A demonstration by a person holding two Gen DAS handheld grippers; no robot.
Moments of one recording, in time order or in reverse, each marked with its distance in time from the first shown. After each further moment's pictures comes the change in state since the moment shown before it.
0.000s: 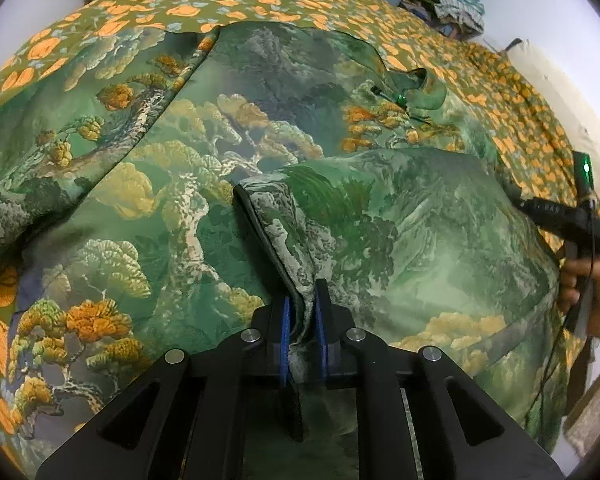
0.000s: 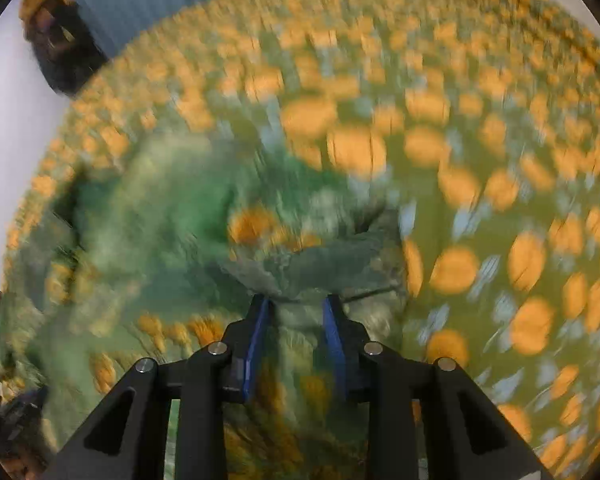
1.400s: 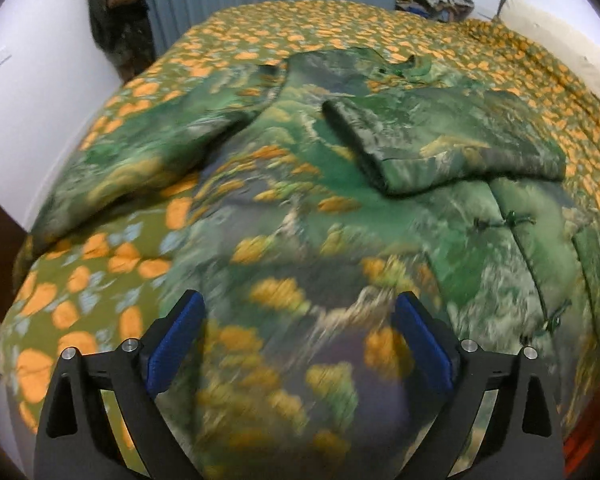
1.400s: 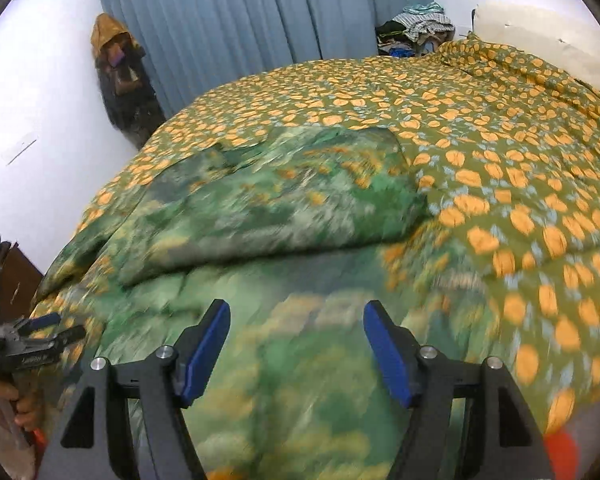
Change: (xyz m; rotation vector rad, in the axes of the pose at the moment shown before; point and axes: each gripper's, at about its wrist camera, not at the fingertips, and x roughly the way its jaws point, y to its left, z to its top) left arm -0.121 0.016 -0.129 0.190 -0.141 0.285; right arm -0.189 0.085 -0.270 -0.075 -0.325 0.083
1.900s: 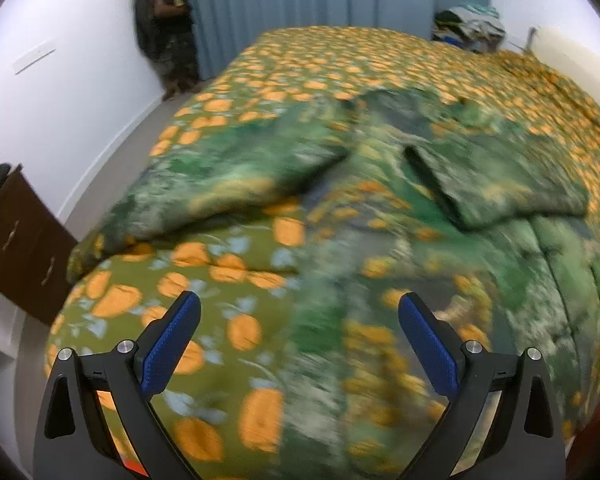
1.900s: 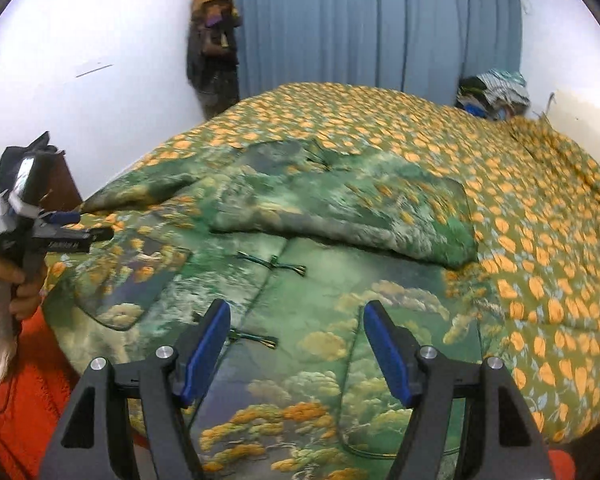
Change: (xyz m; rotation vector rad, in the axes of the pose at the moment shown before) left arm -0.031 0.080 0.005 -0.089 -0.087 0.111; right arm -0.055 0.076 -0.018 -0.318 -0.046 0.070
